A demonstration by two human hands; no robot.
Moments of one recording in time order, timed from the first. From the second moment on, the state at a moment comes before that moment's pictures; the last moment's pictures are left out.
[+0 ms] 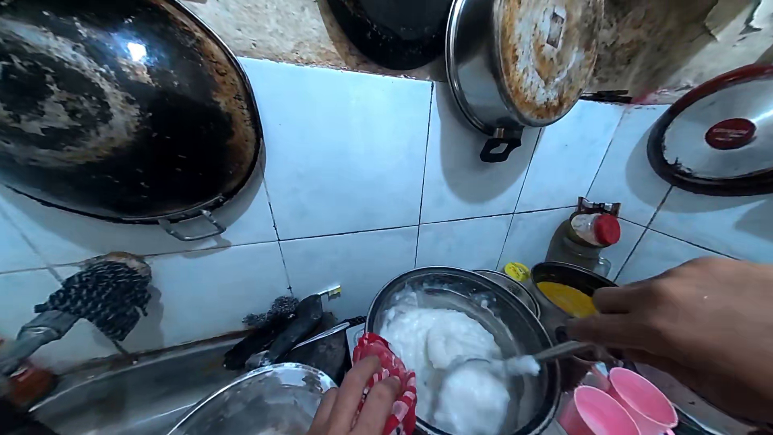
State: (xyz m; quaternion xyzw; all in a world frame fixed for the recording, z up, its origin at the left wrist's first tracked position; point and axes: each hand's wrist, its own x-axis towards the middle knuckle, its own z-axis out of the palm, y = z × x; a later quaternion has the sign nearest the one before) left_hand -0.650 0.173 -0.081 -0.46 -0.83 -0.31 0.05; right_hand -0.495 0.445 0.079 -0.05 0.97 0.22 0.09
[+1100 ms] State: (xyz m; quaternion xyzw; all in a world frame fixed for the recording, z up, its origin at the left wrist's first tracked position) left_hand -0.653 0.172 -0.082 -0.48 -0.82 -0.30 0.08; right_hand -0.546 0.462 0.021 -0.03 0.95 0.26 0.19
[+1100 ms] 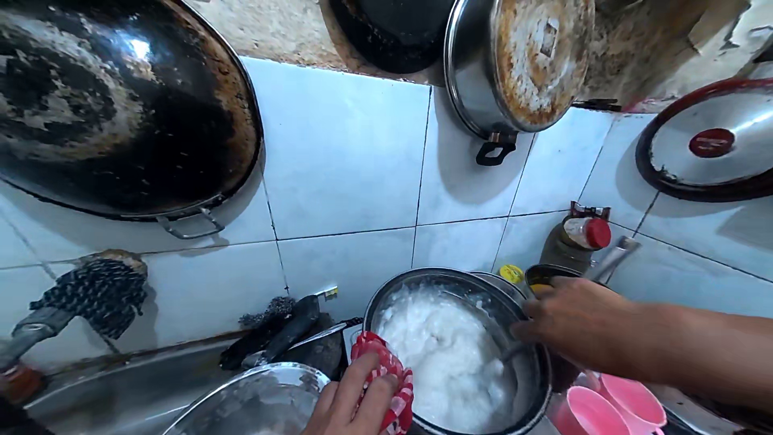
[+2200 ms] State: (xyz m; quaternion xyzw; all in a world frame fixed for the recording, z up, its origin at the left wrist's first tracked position) left_hand -0.652 0.173 -0.074 -0.48 -0.83 -0.27 0.05; right_hand -0.627 0.423 0.012 -0.02 0.94 0.34 0.08
